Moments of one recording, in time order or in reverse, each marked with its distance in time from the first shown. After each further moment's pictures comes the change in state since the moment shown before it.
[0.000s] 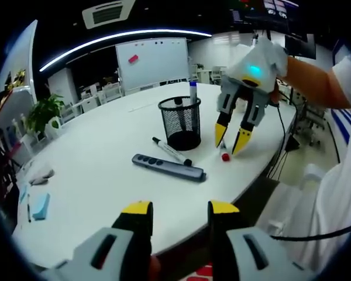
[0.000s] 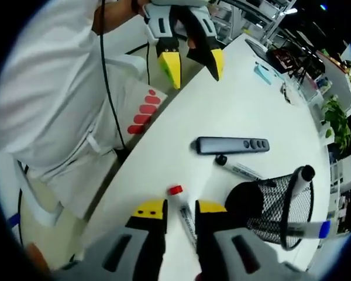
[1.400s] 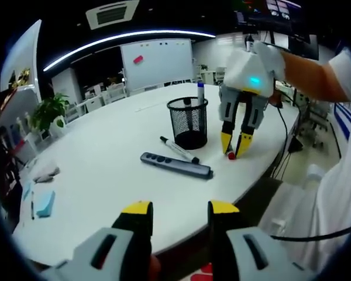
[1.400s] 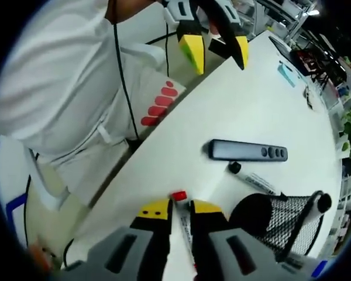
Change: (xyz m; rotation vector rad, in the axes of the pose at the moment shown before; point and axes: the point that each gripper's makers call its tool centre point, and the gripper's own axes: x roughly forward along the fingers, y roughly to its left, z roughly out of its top) left arm -0.008 0.010 -0.002 -0.007 -0.007 0.022; right arm 0.011 0.007 0.002 -0.090 0.054 0.136
